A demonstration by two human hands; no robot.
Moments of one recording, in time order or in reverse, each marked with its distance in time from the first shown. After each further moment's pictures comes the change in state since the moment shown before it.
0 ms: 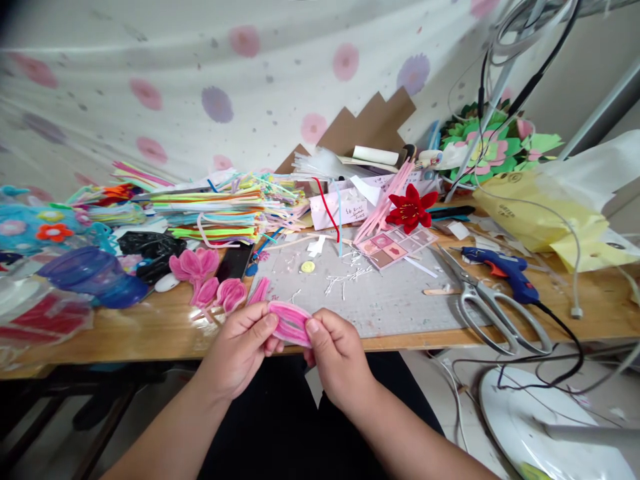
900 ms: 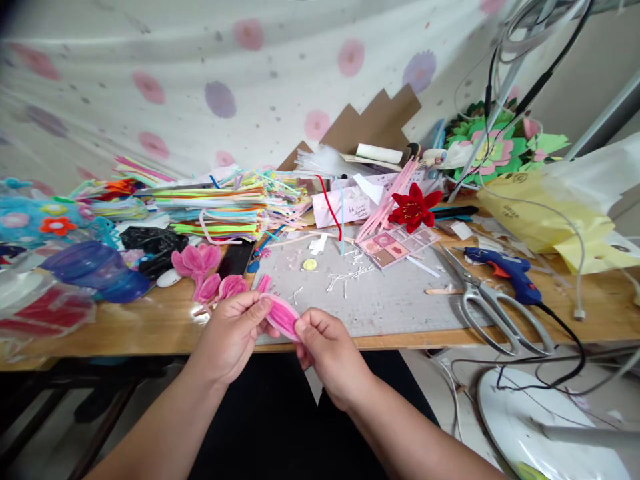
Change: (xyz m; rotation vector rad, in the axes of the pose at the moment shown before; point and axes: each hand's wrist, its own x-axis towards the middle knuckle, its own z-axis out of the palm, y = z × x) left_hand 0.008 0.007 -0.007 -0.033 0.178 0.008; right_hand 0.006 0.001 0.008 0.213 -0.066 0.301
